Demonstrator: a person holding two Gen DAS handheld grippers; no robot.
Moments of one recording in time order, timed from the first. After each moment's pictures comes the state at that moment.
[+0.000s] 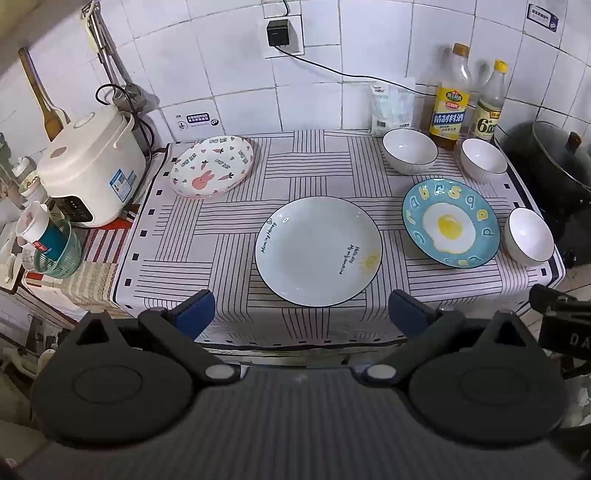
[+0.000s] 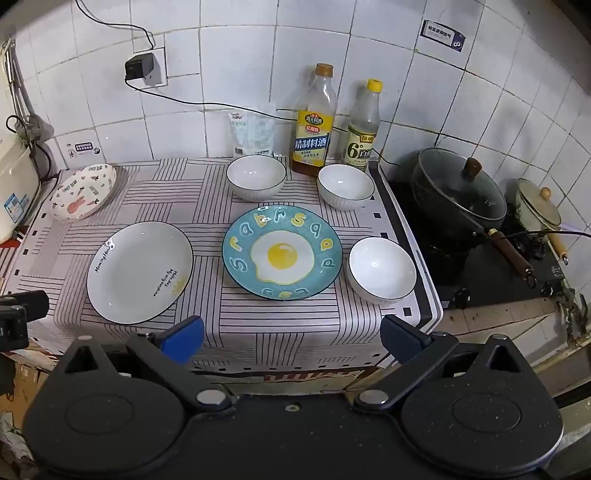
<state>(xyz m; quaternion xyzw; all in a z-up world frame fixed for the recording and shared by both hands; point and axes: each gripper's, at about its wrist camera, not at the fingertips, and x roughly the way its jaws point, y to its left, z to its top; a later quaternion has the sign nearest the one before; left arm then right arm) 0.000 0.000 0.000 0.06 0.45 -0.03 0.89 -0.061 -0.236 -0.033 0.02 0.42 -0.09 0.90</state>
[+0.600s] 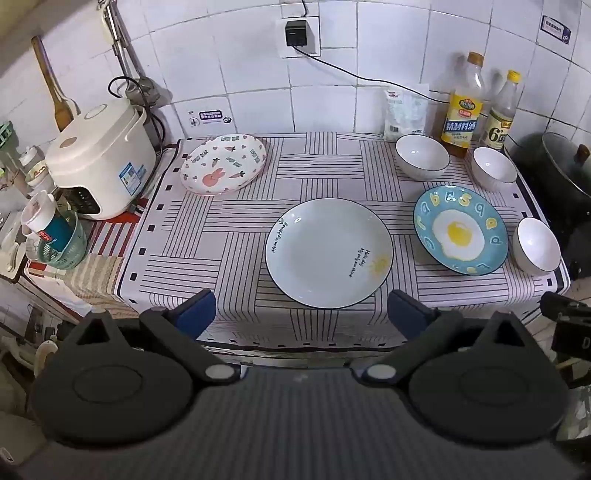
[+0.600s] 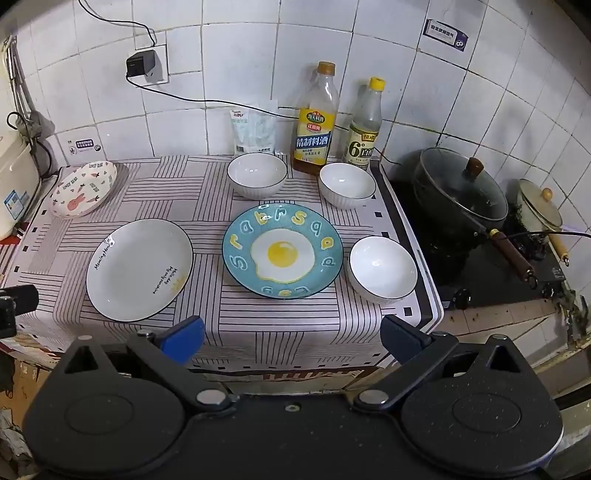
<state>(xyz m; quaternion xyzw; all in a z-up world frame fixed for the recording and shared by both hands) 0.001 0.010 -0.003 0.05 0.45 -0.02 0.89 -0.061 -0.236 -0.037 0.02 0.43 -0.08 0.90</state>
